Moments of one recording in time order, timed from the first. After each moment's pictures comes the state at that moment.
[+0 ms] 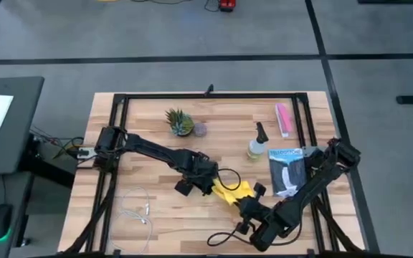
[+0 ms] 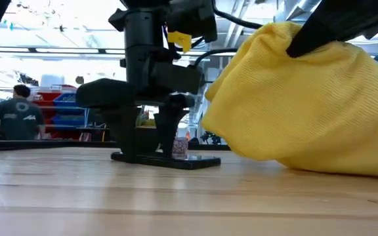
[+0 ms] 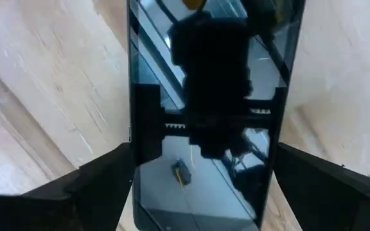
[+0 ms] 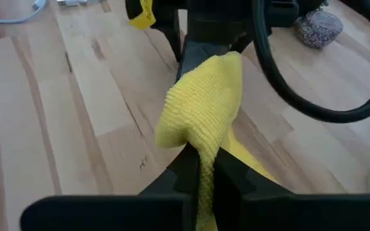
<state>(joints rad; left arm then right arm) -0.15 2.02 1.38 -0.66 -0.11 0.44 0.77 1.84 1.27 -0.65 0.89 1.04</state>
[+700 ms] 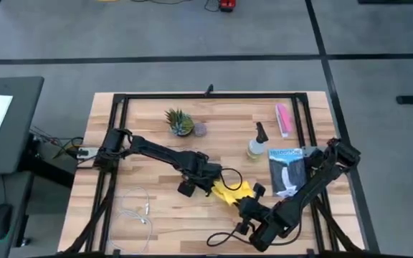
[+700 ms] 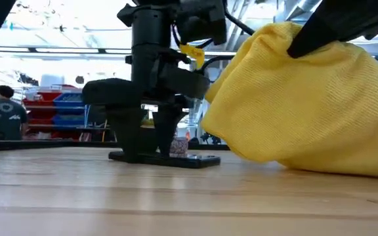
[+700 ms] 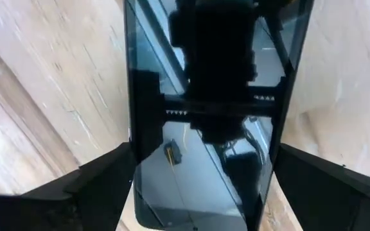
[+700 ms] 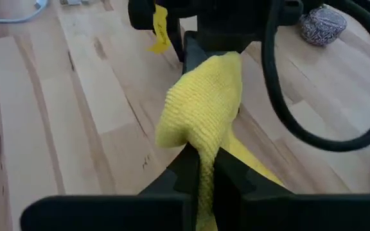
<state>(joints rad) -0.16 2.06 1.51 -0.80 -0.15 0.29 0.77 1.84 1.27 -0.64 0.89 1.04</state>
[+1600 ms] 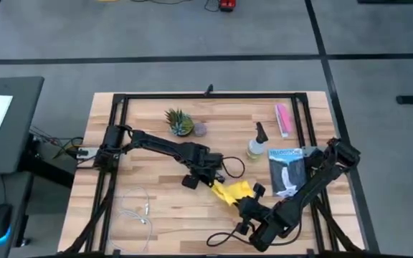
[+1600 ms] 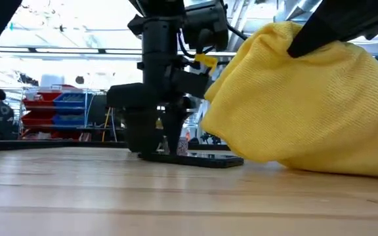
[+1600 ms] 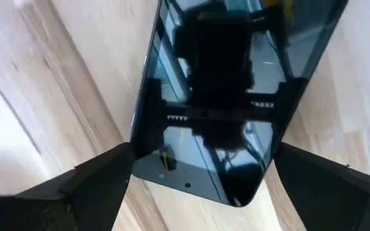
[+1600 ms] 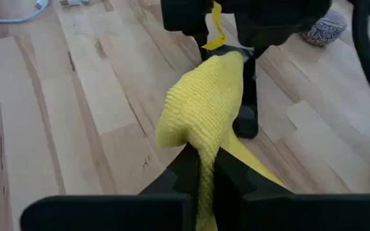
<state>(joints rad) -0.08 2.05 1.48 -0.73 -0.14 0.33 0.77 1.84 1.27 -0.64 0.89 1.04</state>
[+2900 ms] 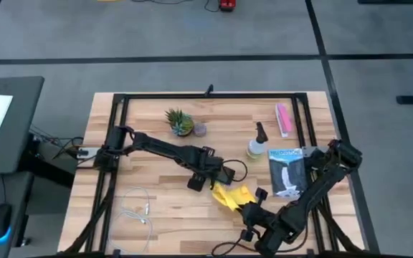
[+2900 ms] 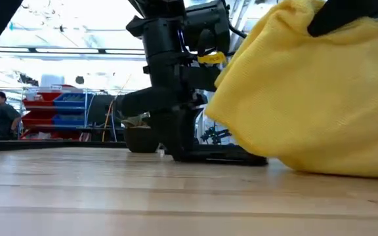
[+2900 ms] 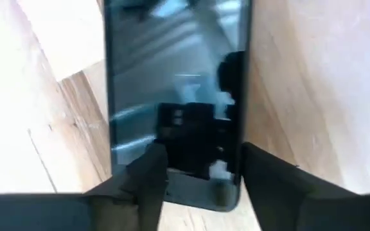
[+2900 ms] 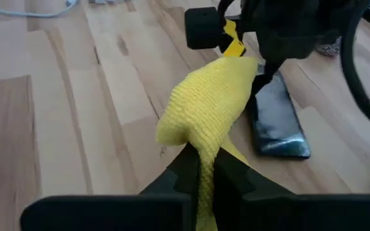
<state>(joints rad) -0.10 2.08 1.48 -0.75 -0.16 0.29 0.83 1.84 1.31 -0.68 0.90 1.02</state>
